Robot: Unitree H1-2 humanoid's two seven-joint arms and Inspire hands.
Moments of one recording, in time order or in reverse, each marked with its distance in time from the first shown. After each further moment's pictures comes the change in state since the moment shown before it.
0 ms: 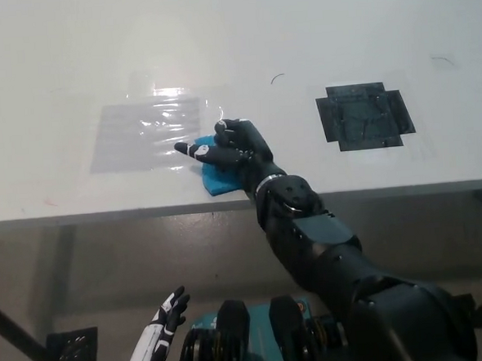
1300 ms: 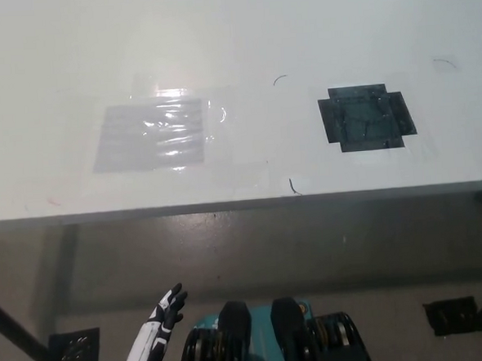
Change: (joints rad) left_arm 0.000 0.001 0.007 -0.013 -0.001 0.006 0.000; right_arm 0.214 -0.660 -0.251 -0.025 0.119 -0.034 0.103
